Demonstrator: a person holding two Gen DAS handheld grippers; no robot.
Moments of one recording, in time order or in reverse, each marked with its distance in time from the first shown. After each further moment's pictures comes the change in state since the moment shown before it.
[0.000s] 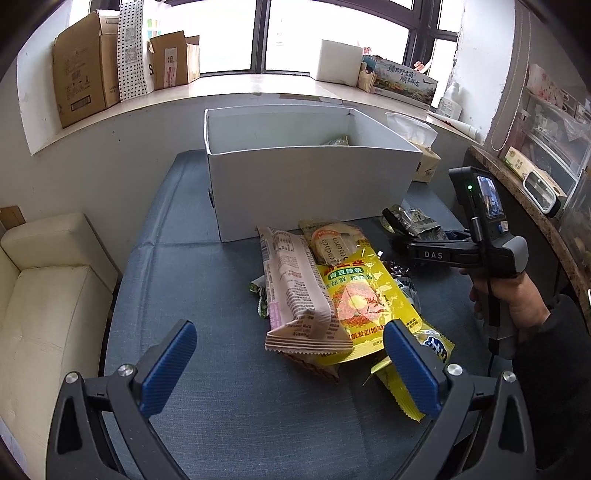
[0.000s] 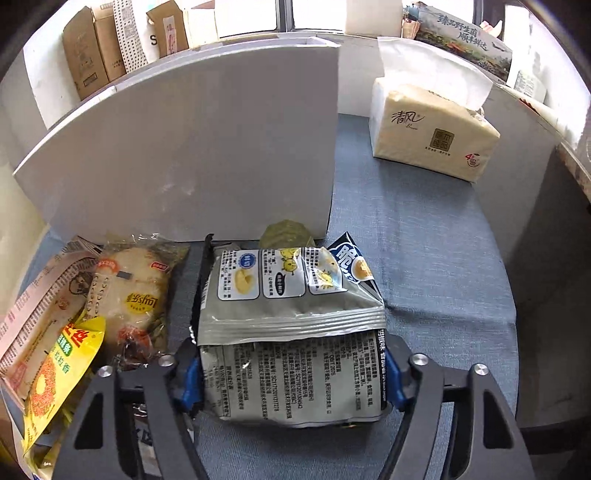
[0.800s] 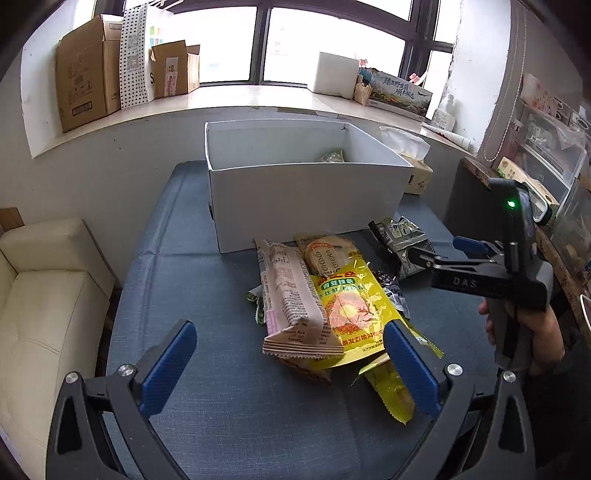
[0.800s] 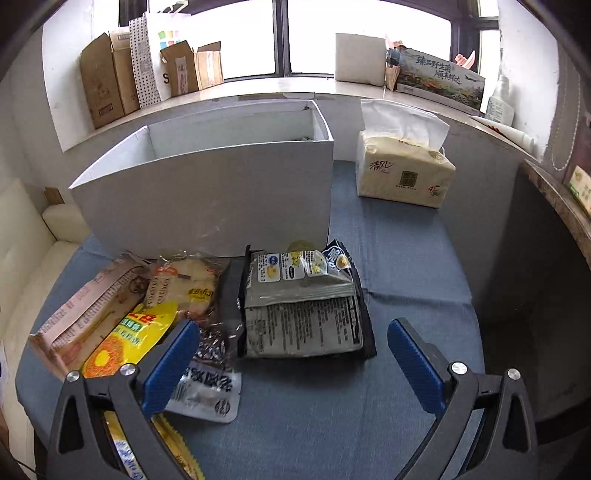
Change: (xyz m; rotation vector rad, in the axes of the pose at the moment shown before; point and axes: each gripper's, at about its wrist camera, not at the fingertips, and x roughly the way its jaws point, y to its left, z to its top) left arm -0.017 0.001 0.002 -0.007 -0.044 -0.024; right arm -0.066 0.031 -0.018 -0.002 -0.131 -0.037
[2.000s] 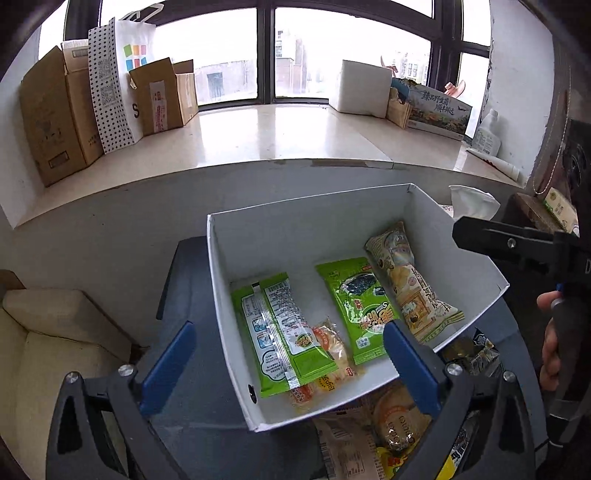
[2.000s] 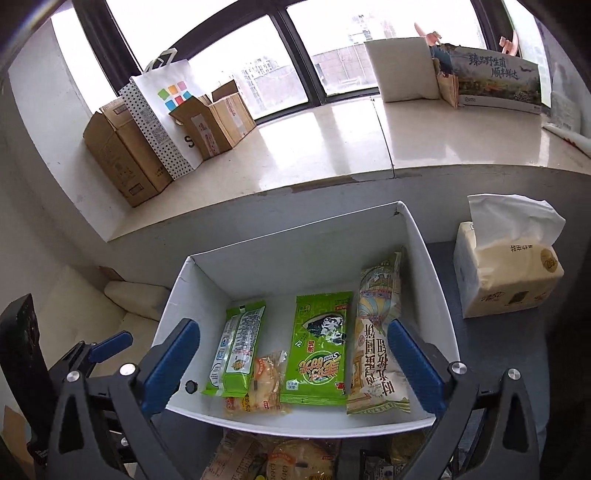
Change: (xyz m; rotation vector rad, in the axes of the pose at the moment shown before) left arm 0.100 0.045 0.178 0.055 -0.032 0.084; right arm 0.027 0.020 0.174 0.189 -0.062 0.324
